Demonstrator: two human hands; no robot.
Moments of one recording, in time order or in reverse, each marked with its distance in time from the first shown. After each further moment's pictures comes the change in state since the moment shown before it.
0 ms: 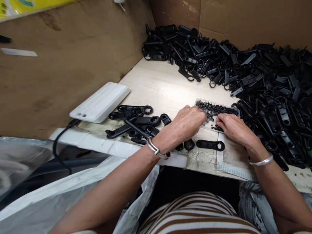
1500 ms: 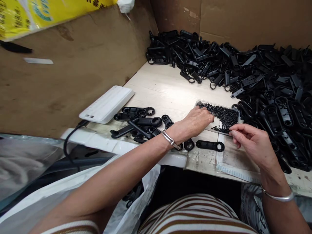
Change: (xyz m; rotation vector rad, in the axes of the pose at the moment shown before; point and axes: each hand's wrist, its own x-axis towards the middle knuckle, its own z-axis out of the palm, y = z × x) left_hand 0.023 0.007 0.009 0.011 -0.009 0.138; right_hand -0.064 0.000 0.013 0.953 0.399 0.192
